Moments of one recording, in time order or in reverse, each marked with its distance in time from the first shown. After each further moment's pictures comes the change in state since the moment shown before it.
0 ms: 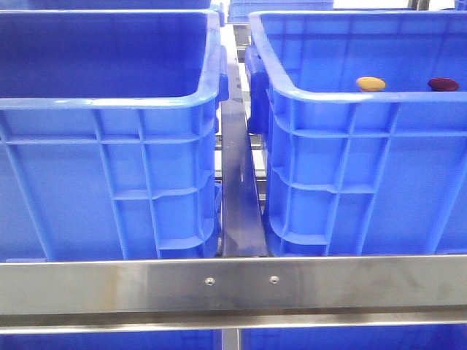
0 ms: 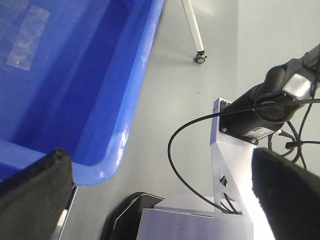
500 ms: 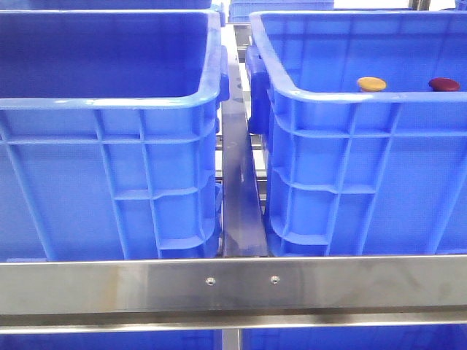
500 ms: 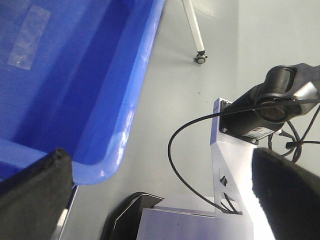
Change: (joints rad) left arm 0.000 0.000 0.000 0.000 0.000 0.000; right arm 0.000 -0.394 0.401 -0.044 -0.402 0.003
